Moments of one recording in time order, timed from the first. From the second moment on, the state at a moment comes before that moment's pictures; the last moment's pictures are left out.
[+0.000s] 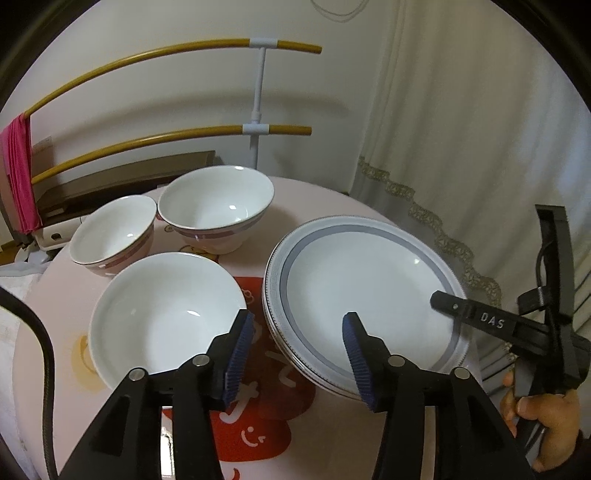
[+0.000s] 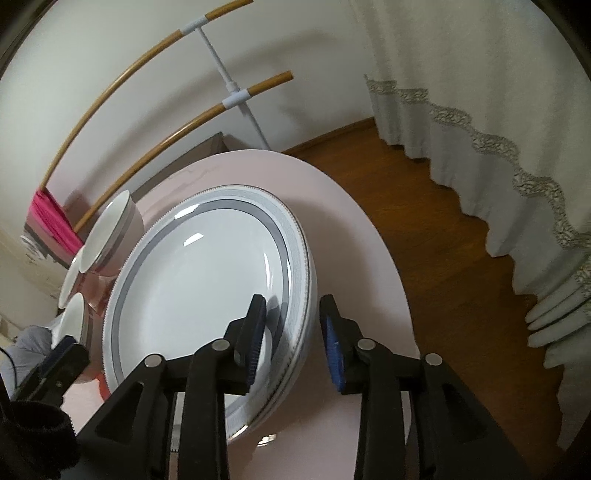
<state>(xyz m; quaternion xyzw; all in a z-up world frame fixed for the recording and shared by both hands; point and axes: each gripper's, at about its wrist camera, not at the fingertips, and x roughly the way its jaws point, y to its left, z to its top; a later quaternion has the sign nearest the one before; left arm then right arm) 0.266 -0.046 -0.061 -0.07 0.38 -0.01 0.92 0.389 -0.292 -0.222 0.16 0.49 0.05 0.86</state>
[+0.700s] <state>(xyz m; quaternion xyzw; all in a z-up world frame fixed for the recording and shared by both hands) 0.159 0.007 -0.007 -0.09 0.28 -0.02 0.96 0.309 -0.233 -0.123 0.12 0.41 0.09 0.90</state>
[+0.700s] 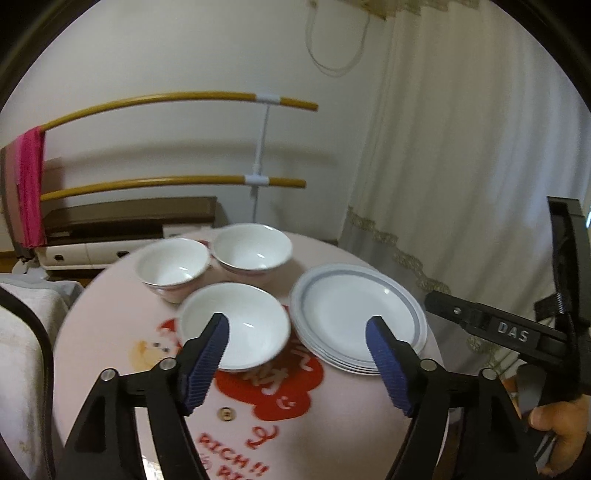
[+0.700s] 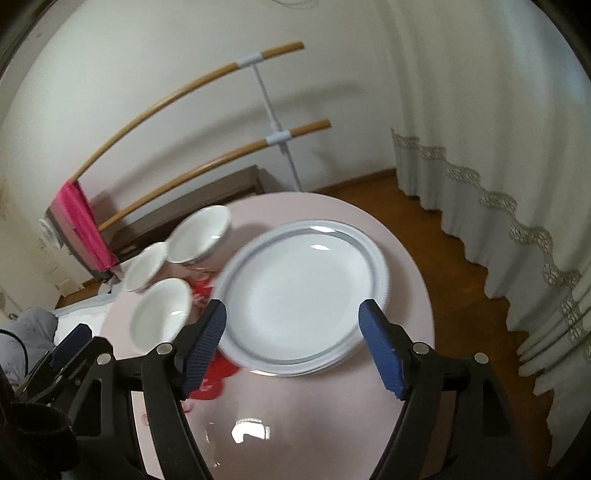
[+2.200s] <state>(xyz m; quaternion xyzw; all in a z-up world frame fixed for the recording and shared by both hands) 0.289 0.108 -0.085 -0.14 0.44 0.00 0.89 0.399 -0.088 -0.202 -0.03 0.52 0.19 0.83</state>
